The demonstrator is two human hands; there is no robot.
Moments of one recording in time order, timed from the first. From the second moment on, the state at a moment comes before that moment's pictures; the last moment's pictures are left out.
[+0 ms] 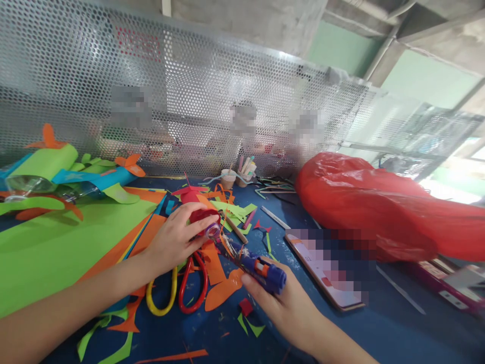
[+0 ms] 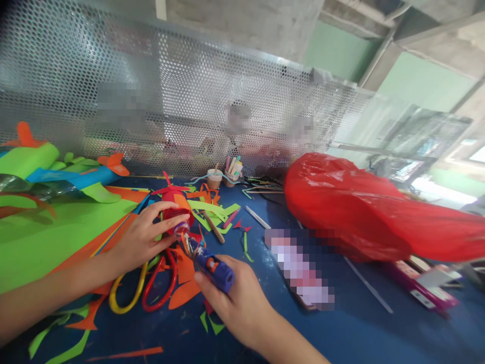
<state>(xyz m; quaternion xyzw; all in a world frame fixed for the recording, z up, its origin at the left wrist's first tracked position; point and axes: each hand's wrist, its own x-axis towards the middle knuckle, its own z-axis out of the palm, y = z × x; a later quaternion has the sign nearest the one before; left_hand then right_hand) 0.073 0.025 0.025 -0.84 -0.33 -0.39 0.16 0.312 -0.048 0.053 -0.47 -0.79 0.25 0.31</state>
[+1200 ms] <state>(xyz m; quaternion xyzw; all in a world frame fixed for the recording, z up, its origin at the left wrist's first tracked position) 0.070 0.027 0.025 -0.84 -0.34 -0.39 0.16 0.324 -0.047 0.055 -0.49 -0.79 0.17 0.33</state>
